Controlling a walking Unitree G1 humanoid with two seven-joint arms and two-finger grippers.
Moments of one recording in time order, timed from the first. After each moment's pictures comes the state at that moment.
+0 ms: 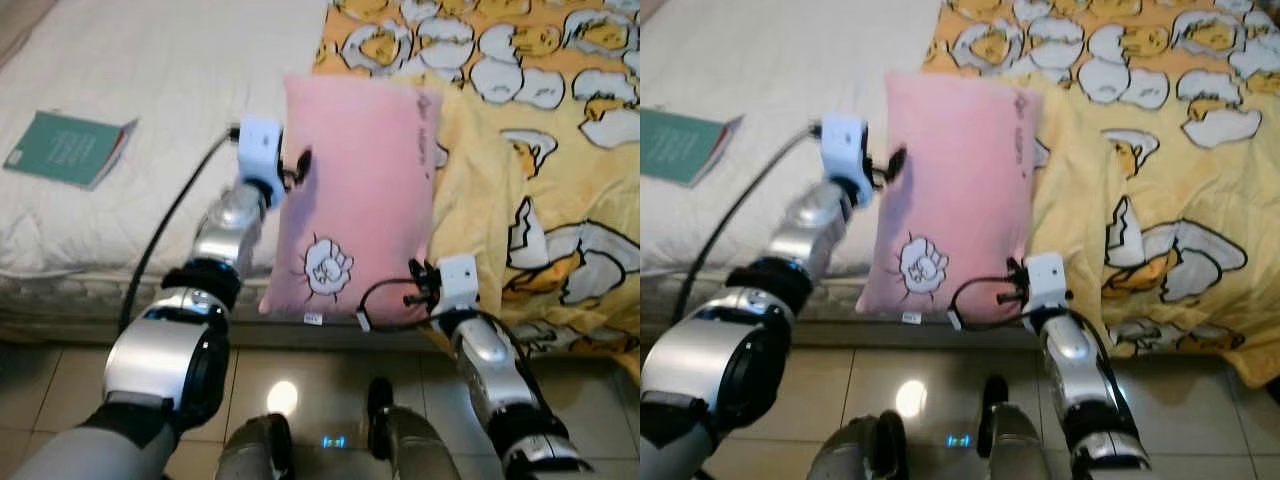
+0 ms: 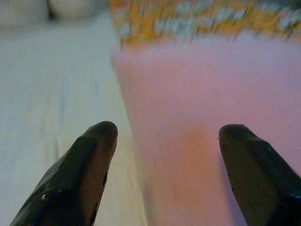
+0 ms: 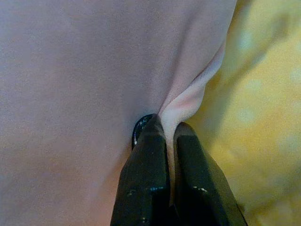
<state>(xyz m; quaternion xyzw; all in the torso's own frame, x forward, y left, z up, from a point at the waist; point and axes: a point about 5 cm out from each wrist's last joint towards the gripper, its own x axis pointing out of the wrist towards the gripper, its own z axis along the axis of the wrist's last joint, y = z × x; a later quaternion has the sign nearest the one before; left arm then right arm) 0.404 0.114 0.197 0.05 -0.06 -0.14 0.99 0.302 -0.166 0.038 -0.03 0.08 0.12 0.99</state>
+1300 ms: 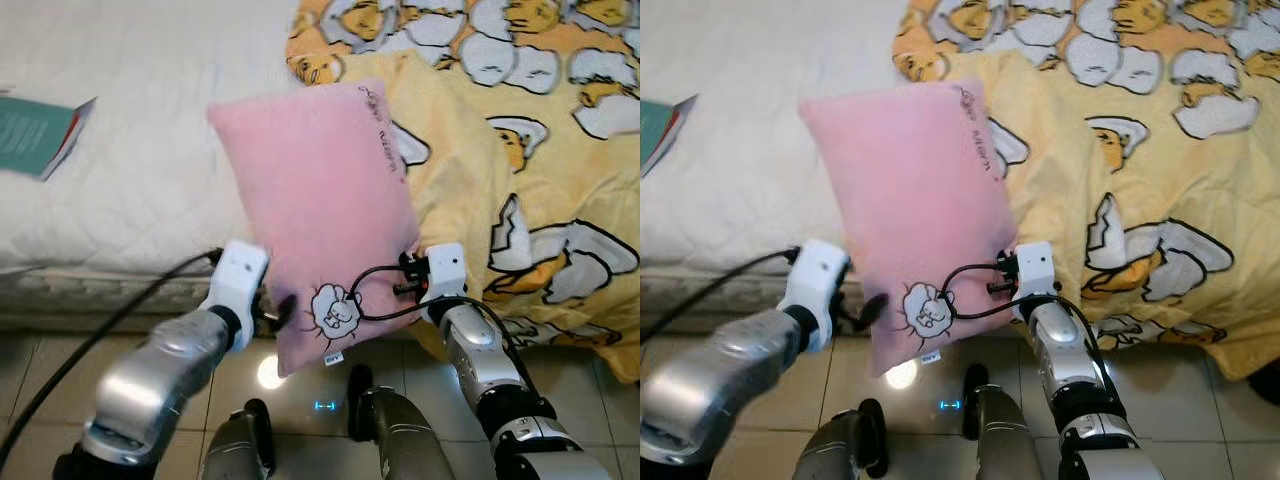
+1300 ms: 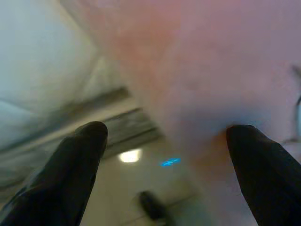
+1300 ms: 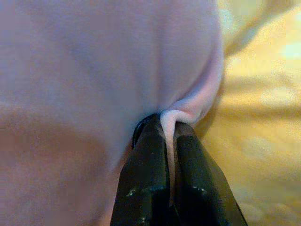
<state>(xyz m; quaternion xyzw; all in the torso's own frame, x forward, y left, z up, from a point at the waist) 0.250 0.132 0.127 0.14 0.25 -0.17 0.94 0.319 -0.149 0.048 -0.02 0.10 0.13 0.99</state>
